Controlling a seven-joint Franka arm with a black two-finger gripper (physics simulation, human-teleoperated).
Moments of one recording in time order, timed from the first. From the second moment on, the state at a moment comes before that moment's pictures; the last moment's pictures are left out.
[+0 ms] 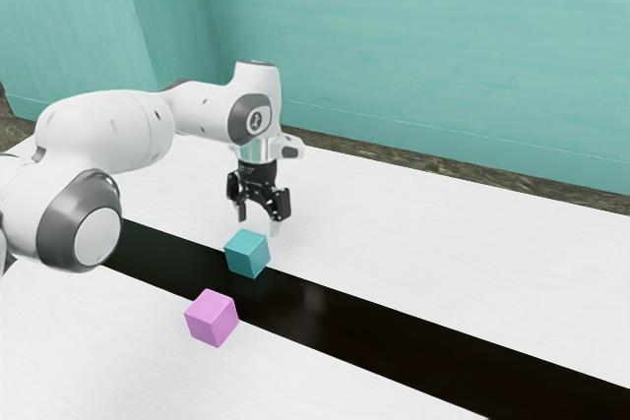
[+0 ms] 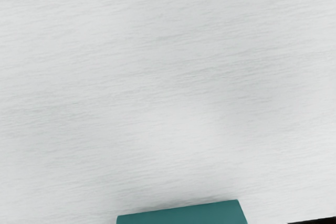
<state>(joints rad) -0.07 0.81 0.12 -1.20 -0.07 1.75 0.20</state>
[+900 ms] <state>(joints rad) -0.07 0.77 0.12 -1.36 -0.08 1.75 0.20</state>
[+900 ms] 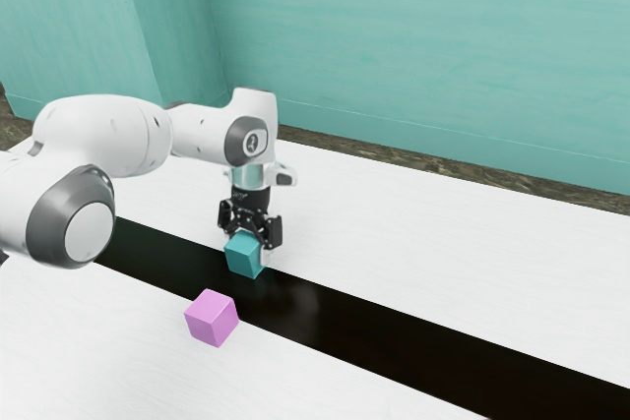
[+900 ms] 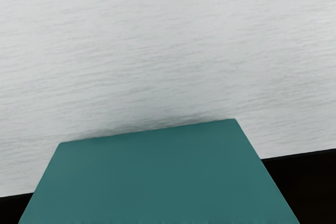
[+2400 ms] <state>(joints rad) -0.08 0.73 0.11 -1.34 -0.02 1.72 0.19</state>
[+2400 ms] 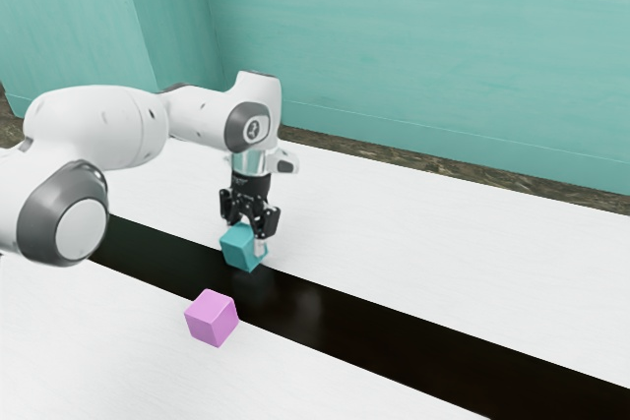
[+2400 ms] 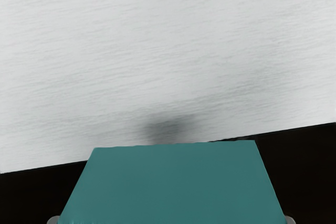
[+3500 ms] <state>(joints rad) -0.14 0.31 0.07 -1.80 0.05 1.65 0.05</state>
